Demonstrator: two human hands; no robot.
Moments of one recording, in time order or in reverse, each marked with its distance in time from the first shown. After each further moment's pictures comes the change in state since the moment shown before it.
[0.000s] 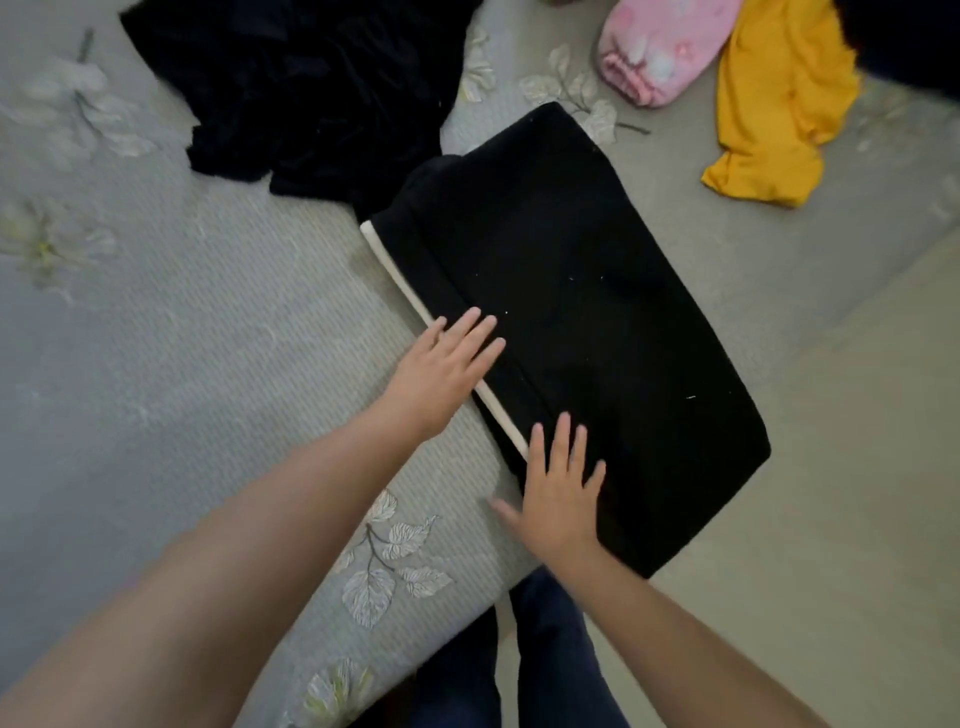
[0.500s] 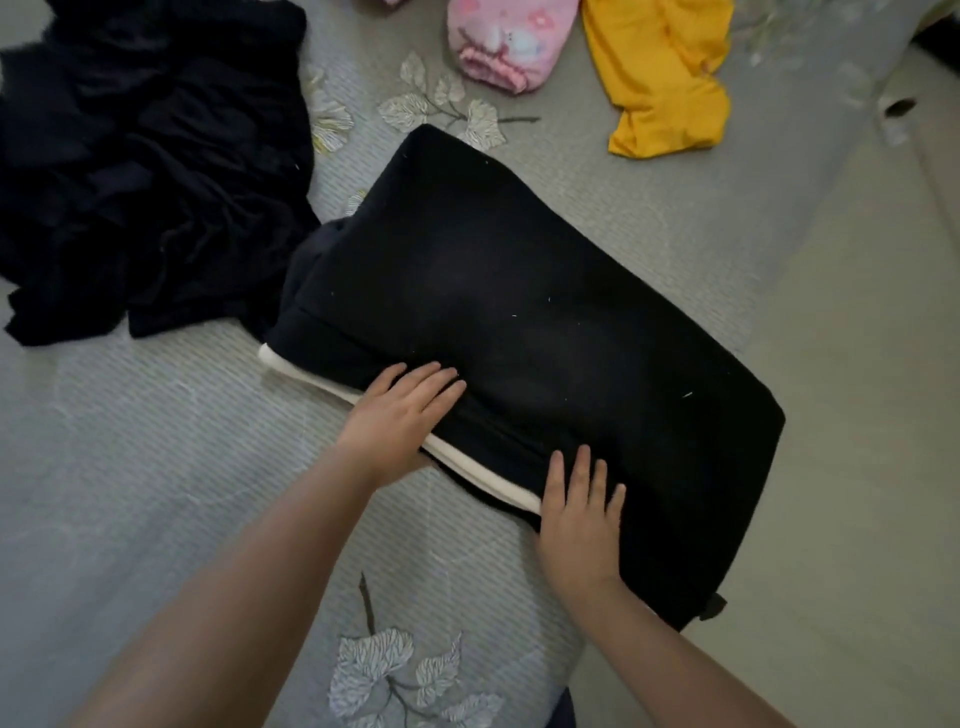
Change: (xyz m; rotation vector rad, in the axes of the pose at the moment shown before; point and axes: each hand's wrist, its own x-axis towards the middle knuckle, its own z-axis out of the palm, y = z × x) left_hand 0.080 -0.048 0.028 0.048 -0.140 0.277; right_hand 0.040 -0.010 -0.005 0.073 0.127 0.325
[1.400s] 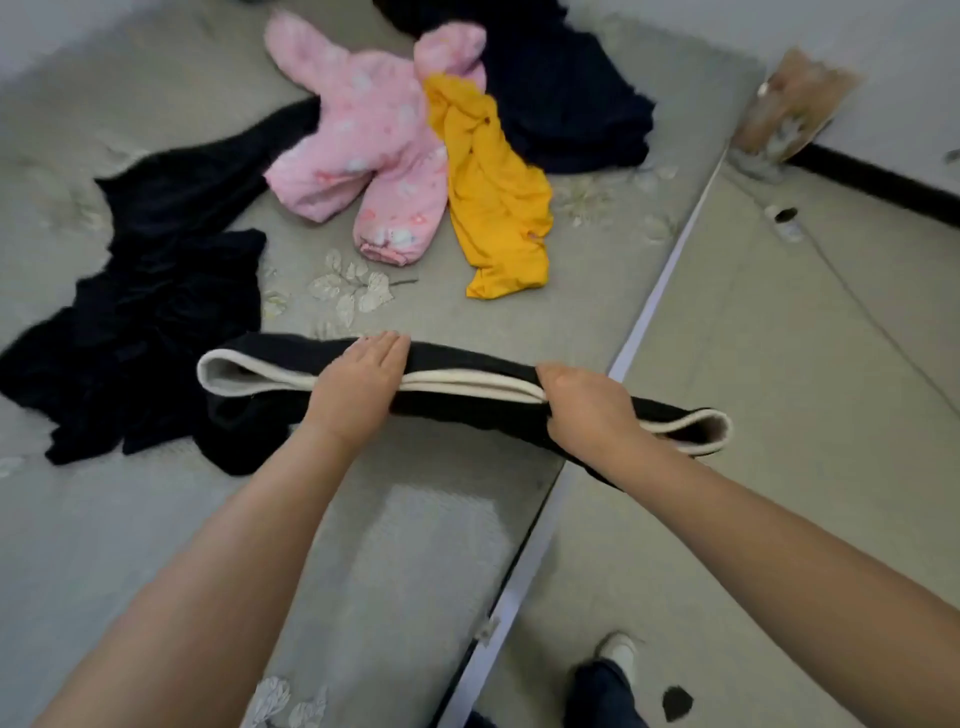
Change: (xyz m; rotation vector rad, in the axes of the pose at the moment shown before) left_hand 0.022 0.127 -0.247 0.101 0.483 -0.154; right_hand 0.030 0.214 -0.226 0.177 0.228 -0.310
